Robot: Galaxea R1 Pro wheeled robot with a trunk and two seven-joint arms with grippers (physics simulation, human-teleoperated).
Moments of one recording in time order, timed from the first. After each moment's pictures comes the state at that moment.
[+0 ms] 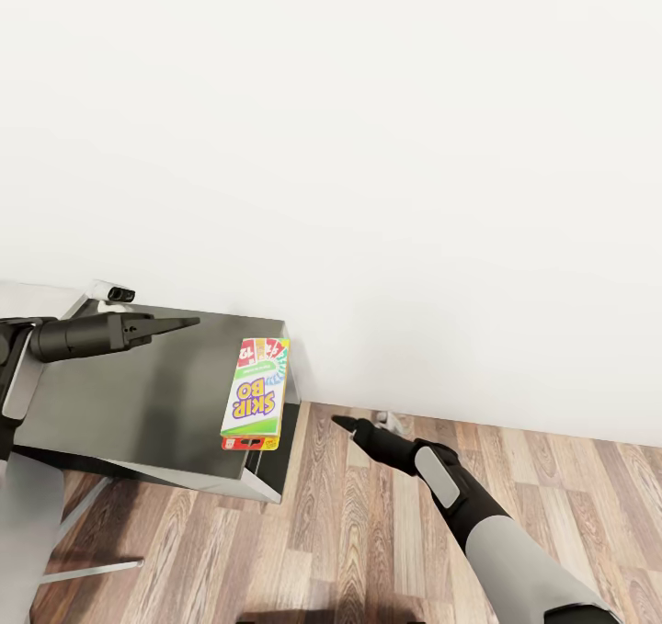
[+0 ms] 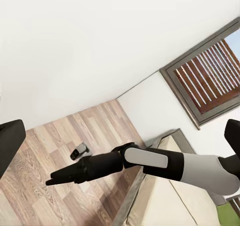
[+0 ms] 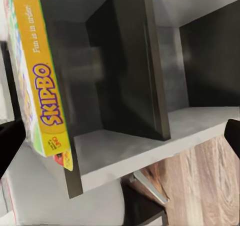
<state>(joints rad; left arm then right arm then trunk) -0.85 0.46 0.12 -1.29 0.32 1.03 -1.49 -0.71 0.07 0.11 -0.57 -0.75 0.51 0.47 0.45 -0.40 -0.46</state>
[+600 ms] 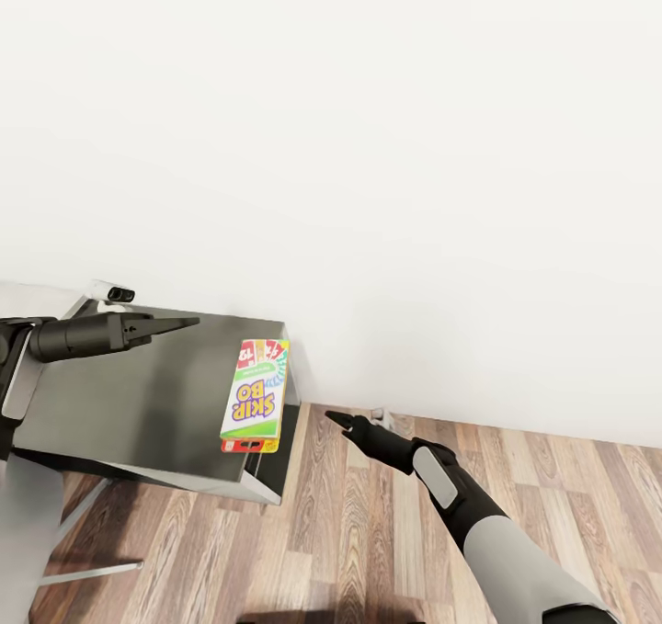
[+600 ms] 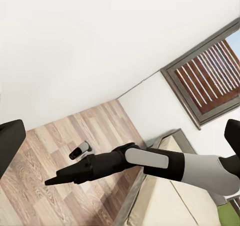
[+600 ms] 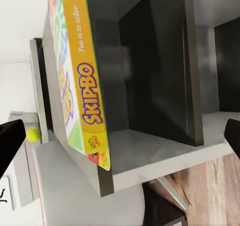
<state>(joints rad) -0.85 0.46 0.12 -1.29 0.32 1.03 -1.49 -0.71 0.08 0.11 -0.57 -0.74 0.51 0.59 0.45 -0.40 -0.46</state>
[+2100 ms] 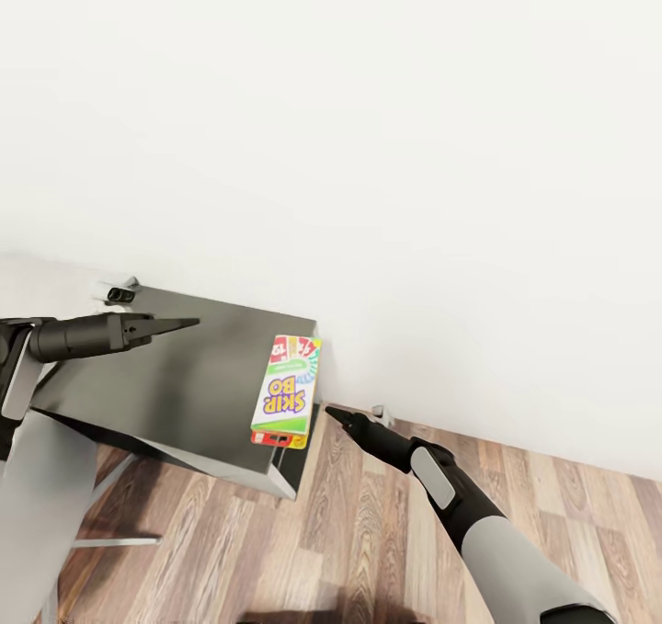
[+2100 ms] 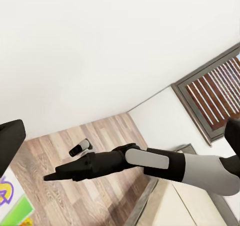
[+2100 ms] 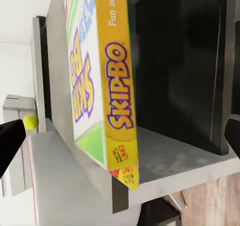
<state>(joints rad) -0.85 0.46 0.12 -1.29 0.32 1.03 -1.49 -0.71 0.09 0.12 -0.57 -0.74 0.45 0.60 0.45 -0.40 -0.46</state>
